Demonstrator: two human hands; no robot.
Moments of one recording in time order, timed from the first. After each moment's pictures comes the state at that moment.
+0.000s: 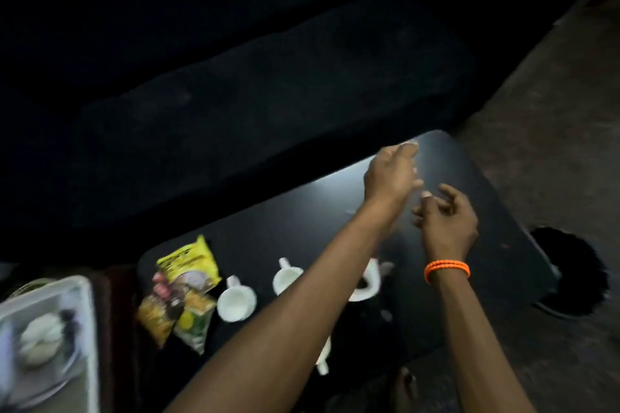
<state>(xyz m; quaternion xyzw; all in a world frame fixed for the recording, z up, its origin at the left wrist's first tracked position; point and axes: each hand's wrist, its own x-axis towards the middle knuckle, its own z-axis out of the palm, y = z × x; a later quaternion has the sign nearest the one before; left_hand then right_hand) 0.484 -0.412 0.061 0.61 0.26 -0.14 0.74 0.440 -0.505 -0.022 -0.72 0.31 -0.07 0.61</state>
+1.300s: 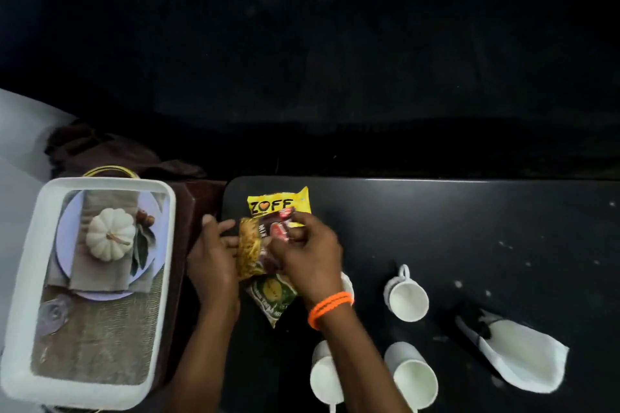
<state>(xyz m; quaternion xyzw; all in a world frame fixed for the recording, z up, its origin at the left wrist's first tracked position) 0.237 -0.030 -0.101 0.51 0.68 0.16 0.51 0.318 -0.132 -0.076 -0.71 0.07 0.39 0.58</state>
